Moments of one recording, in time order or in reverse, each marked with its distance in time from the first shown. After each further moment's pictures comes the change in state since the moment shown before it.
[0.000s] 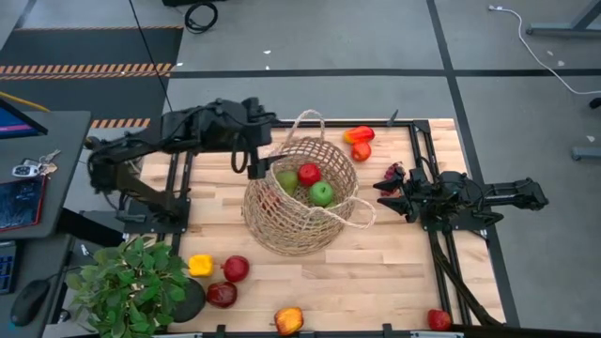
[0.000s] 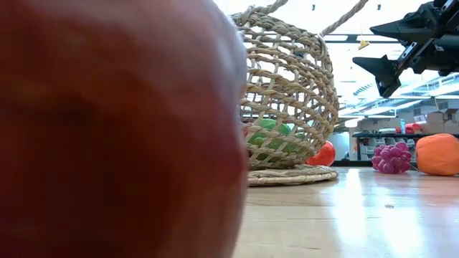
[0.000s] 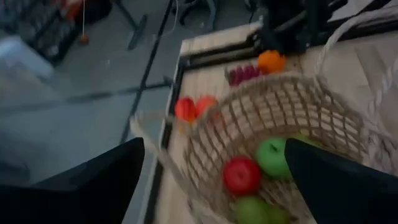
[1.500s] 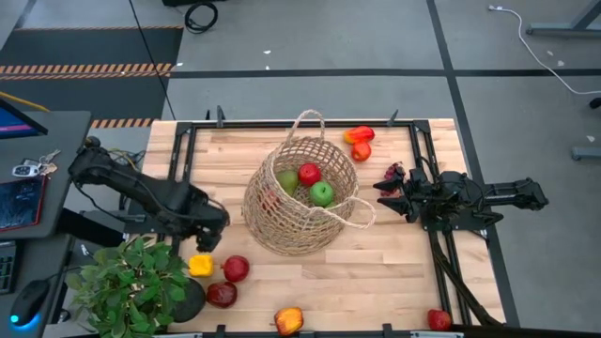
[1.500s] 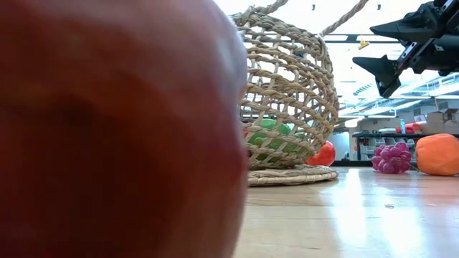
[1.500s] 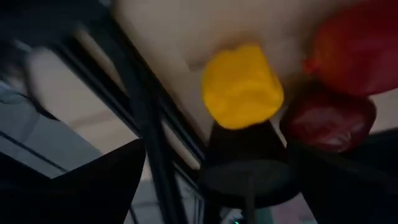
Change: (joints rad) left arm -0.474 -0.238 -0.796 -0.497 0.655 -1.791; right arm 0.000 0.000 0.000 0.000 0.000 0.000
